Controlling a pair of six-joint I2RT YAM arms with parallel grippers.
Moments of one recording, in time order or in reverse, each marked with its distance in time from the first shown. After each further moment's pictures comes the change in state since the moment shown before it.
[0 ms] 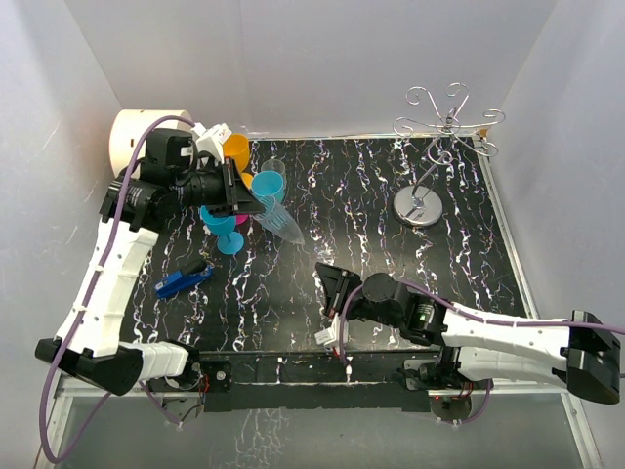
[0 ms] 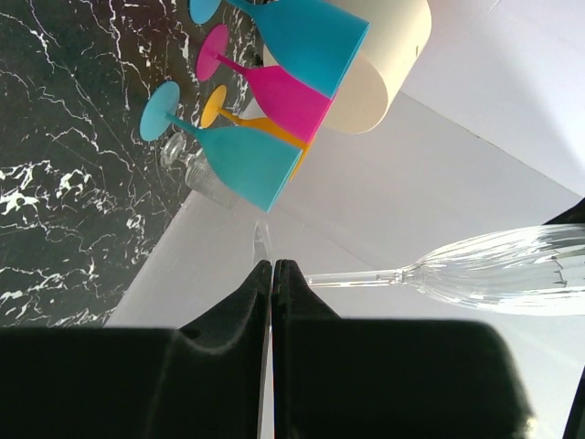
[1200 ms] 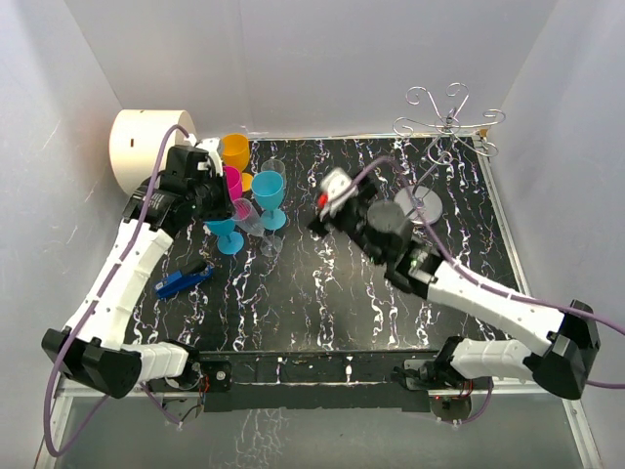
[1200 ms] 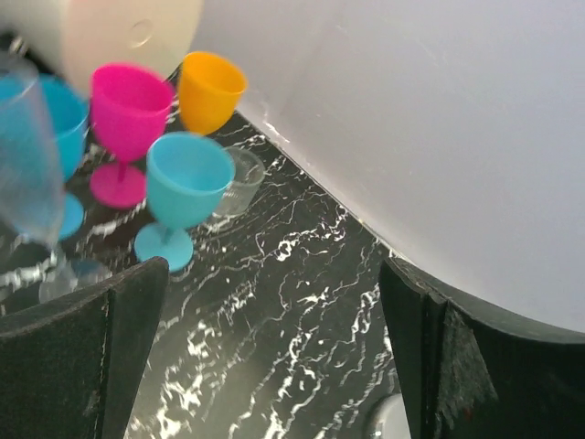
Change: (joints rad) left arm 0.002 -0.026 -0.223 0.095 -0.533 0.159; right arm -0.202 0.200 0.426 0.107 0.237 1.395
